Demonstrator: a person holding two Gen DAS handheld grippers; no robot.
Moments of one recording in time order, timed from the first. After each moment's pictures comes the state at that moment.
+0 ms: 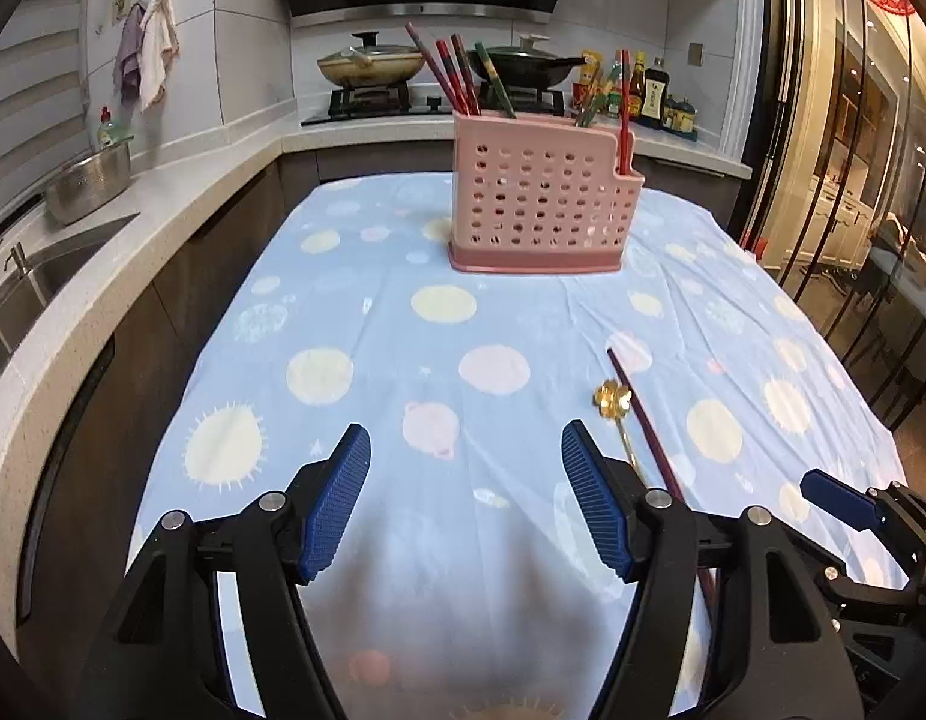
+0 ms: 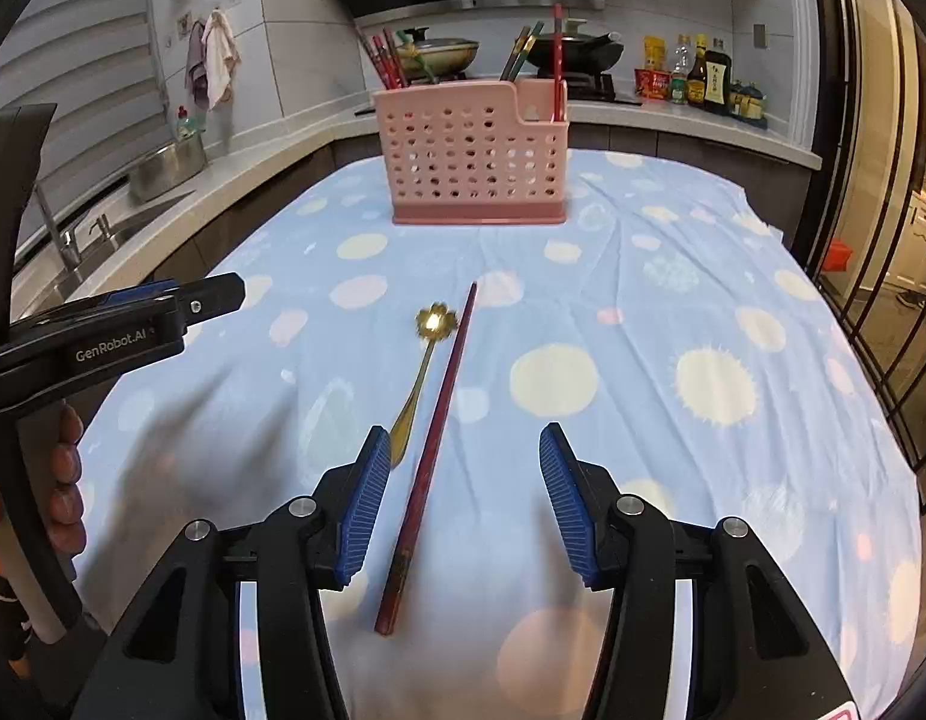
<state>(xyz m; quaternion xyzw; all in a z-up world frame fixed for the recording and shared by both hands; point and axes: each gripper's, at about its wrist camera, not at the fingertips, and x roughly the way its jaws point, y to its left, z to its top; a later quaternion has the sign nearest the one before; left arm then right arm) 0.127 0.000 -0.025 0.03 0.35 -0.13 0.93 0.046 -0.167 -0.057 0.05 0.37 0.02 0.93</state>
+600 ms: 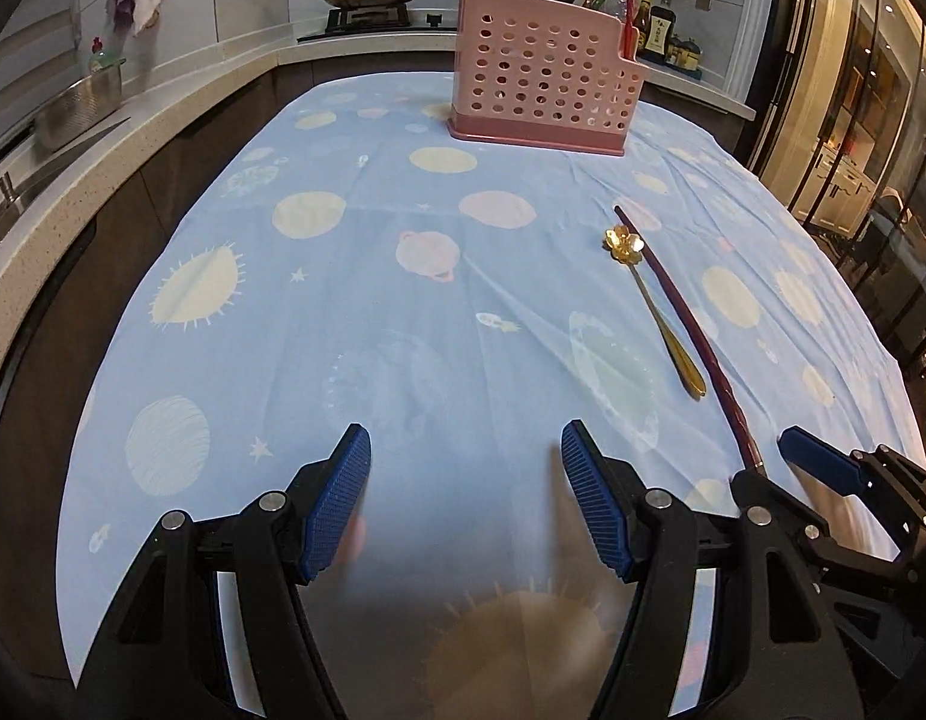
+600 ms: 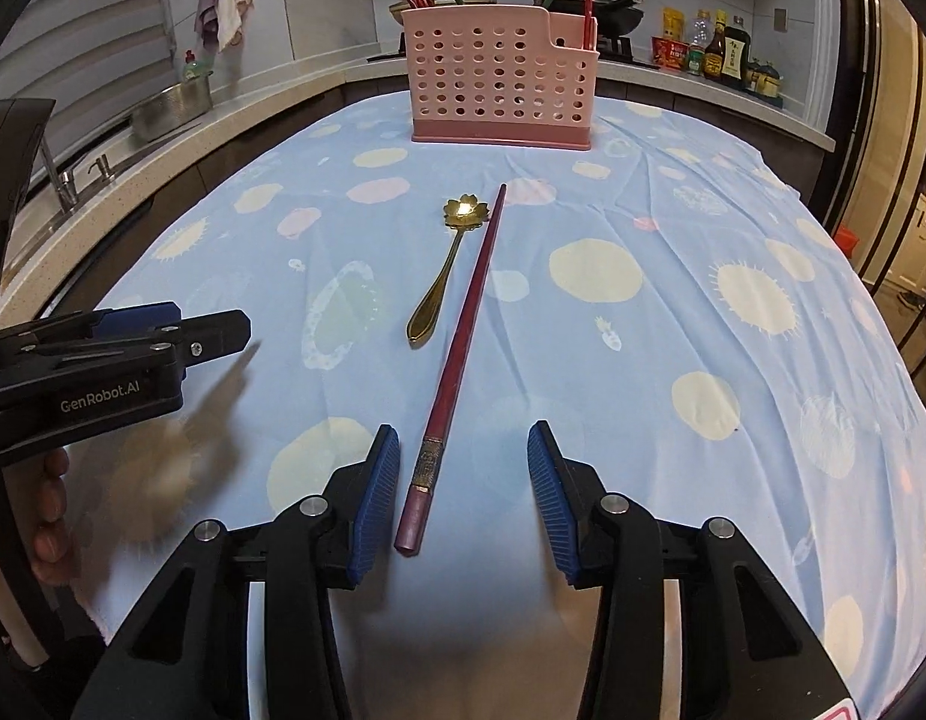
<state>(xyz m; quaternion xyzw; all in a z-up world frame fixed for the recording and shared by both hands) 0.097 0.008 -0.083 0.03 0.42 -0.14 0.89 0.029 -0.143 -0.097 0.02 0.40 0.01 0.91</state>
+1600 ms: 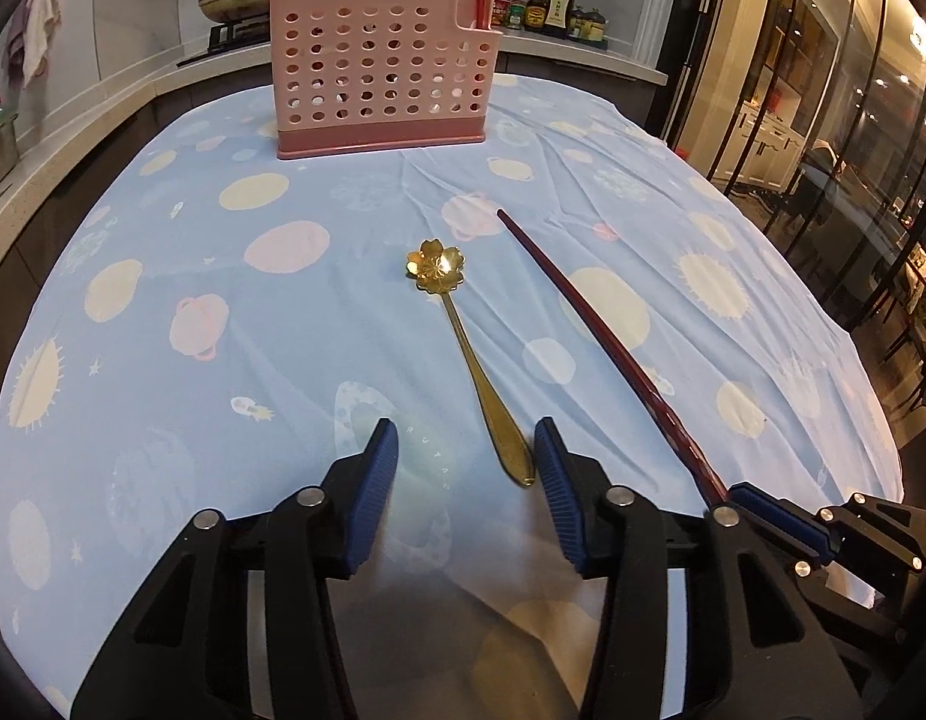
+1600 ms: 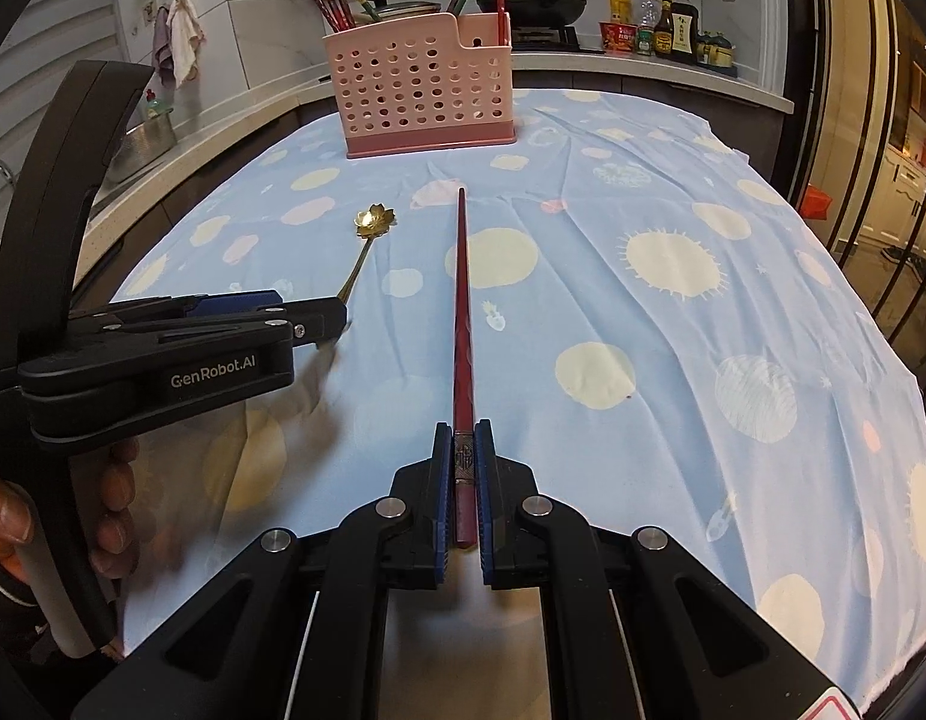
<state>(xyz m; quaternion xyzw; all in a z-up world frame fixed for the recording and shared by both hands) 0.118 -0.077 -0.088 0.05 0.42 -0.24 0.87 0.019 -0.189 -0.096 0.07 0.40 -0.01 0.91</state>
